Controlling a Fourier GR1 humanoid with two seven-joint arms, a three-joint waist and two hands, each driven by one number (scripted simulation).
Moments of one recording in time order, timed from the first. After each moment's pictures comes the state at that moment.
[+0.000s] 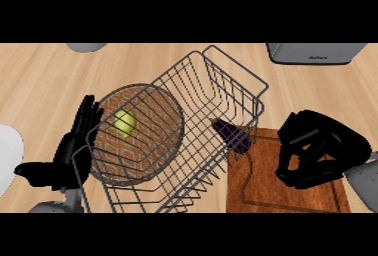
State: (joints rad) left arm -0.03 0.21 -0.16 -1.63 0.18 0.26 -0.04; right arm -0.38 -0.63 0.38 -1.59 -0.02 0.32 -0.86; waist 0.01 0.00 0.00
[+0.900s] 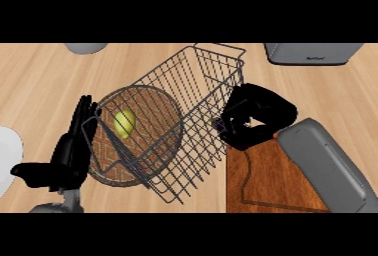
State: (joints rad) left arm -0.02 0.17 -0.12 -1.65 0.13 0.23 -0.01; right arm -0.65 -0.32 0.38 -1.20 0.29 0.22 -0.92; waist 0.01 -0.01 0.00
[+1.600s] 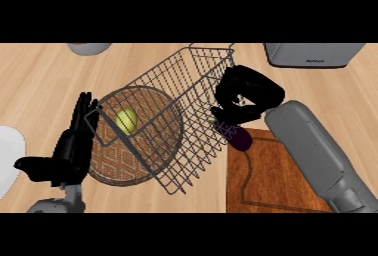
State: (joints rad) left arm -0.05 0.16 -0.10 -1.63 0.12 0.22 -0.01; right arm -0.79 -0.25 0.31 -0.97 0.32 0.18 -0.96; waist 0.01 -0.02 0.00
